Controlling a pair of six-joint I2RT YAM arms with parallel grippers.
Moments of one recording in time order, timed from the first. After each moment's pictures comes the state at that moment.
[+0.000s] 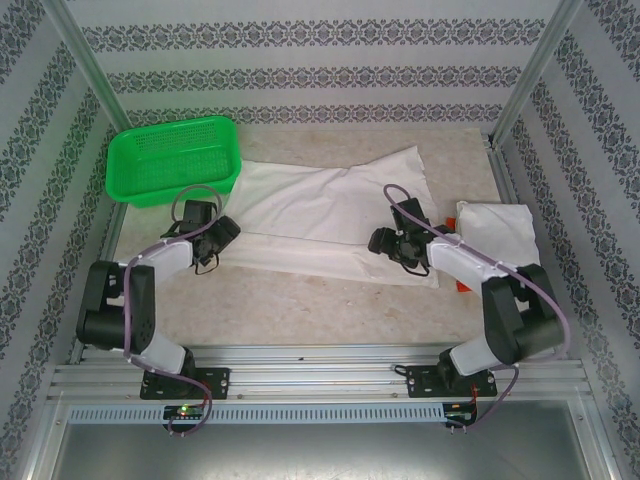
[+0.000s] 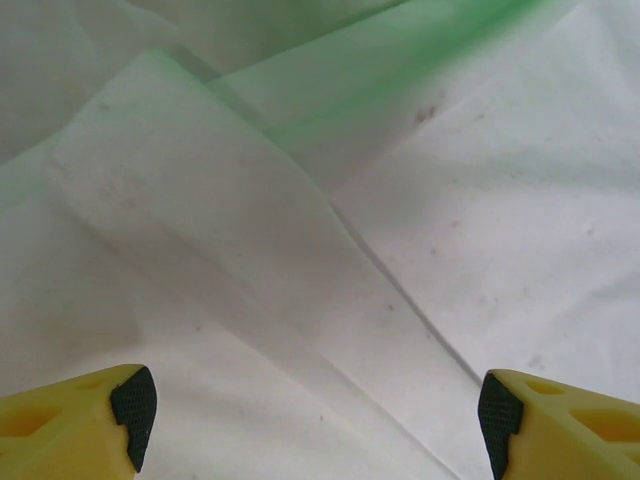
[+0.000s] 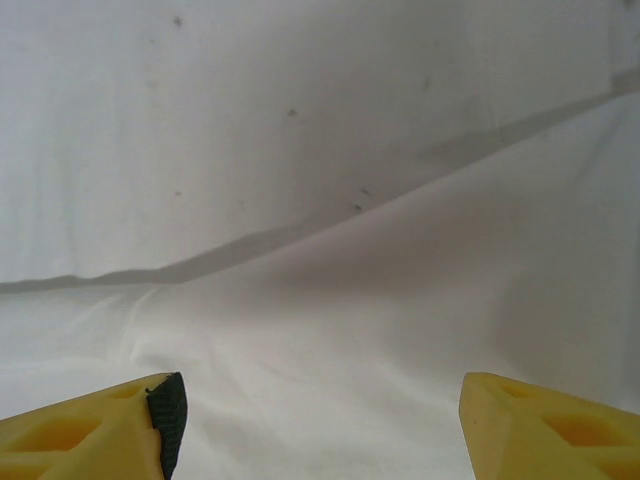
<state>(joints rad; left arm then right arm) -0.06 1.56 0.76 -0.18 0.03 -0.85 0.32 1.50 0.82 -0.41 -0.05 0.69</state>
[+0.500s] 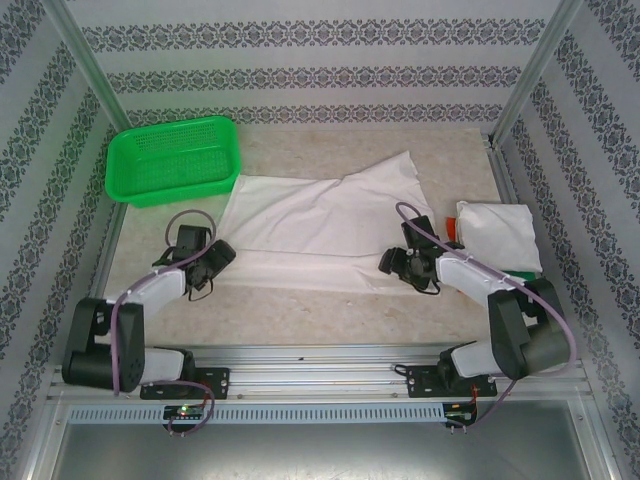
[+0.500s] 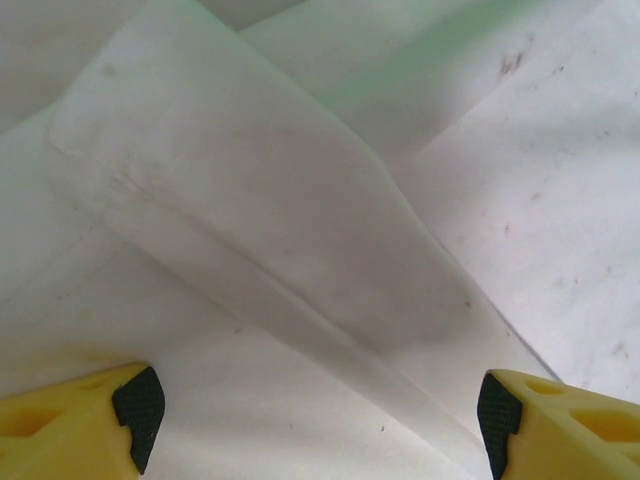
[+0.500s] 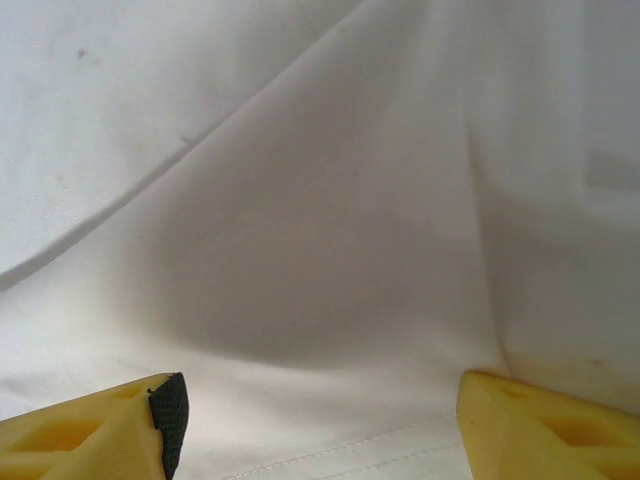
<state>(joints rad) -0.06 1.29 0.52 -0.23 0.03 -0.86 0.28 1.39 0.66 -0.47 -0.09 0.71</state>
